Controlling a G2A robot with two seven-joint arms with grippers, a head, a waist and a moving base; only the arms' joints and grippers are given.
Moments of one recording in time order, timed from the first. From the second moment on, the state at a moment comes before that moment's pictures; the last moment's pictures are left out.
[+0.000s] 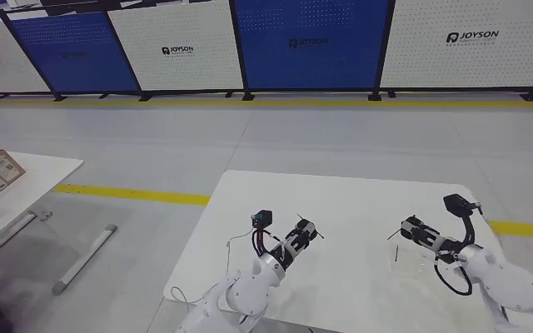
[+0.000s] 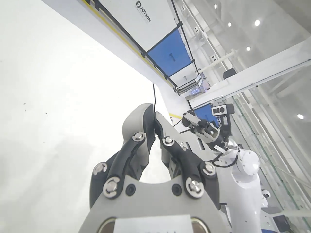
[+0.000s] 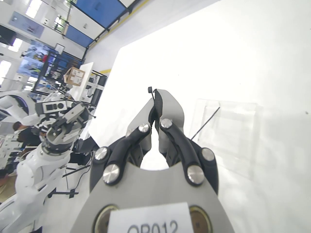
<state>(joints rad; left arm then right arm) 1.46 -1.25 -1.04 -1.74 0.21 0.09 -0.03 -1.33 -1.04 1.43 -1.68 -0.28 0.00 0.79</state>
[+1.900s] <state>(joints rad) 1.46 -1.25 -1.04 -1.74 0.21 0.09 -0.03 -1.61 -1.10 1.24 -1.84 -0.29 -0.10 0.11</state>
